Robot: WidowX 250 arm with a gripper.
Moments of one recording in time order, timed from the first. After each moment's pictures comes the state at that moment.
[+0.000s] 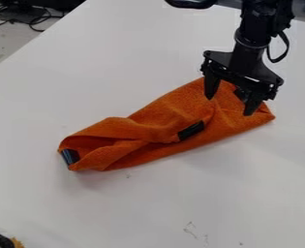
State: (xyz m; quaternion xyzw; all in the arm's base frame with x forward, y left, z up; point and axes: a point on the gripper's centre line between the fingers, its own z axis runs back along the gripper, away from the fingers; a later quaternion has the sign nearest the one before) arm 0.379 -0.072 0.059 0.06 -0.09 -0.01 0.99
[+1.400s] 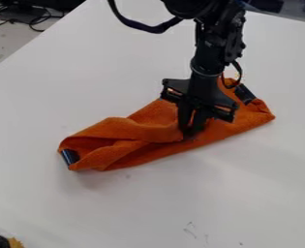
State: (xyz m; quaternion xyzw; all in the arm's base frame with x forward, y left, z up) arm 0.337 -0.034 0.033 0.06 -0.05 0.05 1.00
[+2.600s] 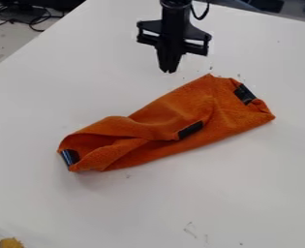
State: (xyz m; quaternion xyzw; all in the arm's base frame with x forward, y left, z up) arm 0.389 0.031 0.077 0.04 -0.09 0.11 0.99
